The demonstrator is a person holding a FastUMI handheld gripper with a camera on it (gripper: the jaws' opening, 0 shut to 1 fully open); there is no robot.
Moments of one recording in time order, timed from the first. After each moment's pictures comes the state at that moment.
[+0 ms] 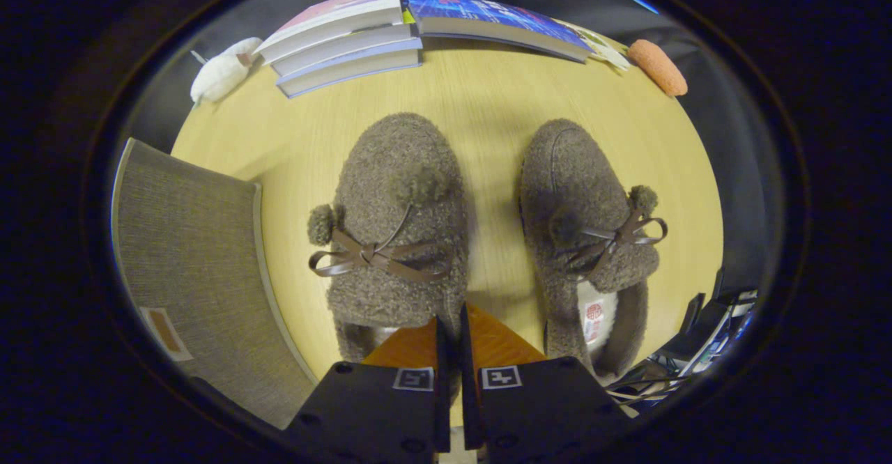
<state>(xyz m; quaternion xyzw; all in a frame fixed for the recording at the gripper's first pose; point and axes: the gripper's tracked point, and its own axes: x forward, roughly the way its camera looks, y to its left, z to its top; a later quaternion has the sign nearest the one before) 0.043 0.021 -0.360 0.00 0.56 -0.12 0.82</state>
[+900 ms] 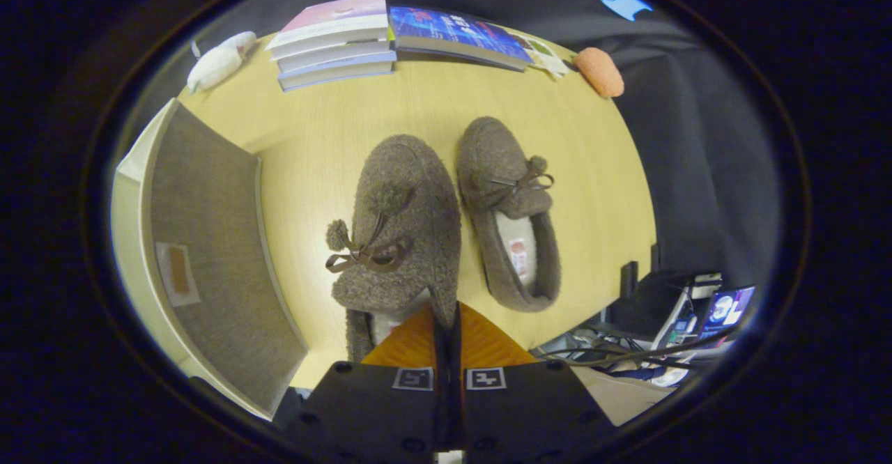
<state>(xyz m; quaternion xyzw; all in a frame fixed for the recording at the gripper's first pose) -0.036 0.023 -0.284 -0.06 0.56 -0.23 0.79</state>
